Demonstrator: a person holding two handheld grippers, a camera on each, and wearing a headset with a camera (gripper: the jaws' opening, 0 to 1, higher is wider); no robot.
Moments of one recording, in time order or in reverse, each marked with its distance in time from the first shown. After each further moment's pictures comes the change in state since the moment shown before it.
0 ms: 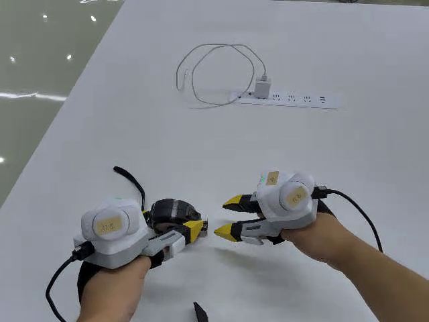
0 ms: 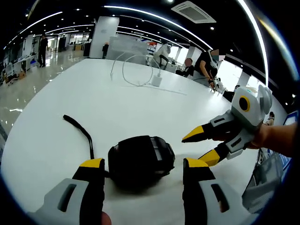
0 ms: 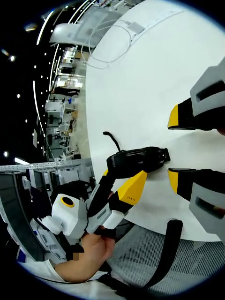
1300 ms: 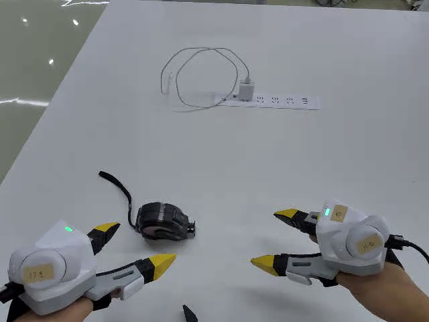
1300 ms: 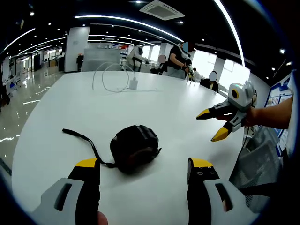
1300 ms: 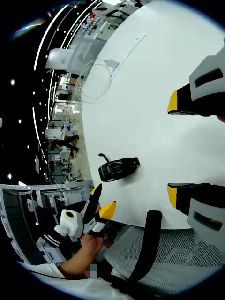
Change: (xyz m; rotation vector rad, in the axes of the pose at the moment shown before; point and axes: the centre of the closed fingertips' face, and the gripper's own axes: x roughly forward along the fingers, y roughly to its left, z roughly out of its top) left arm -0.052 -0.004 -0.007 0.204 -0.020 -0.173; right arm -0.092 0.014 -0.044 0.112 -0.013 -0.209
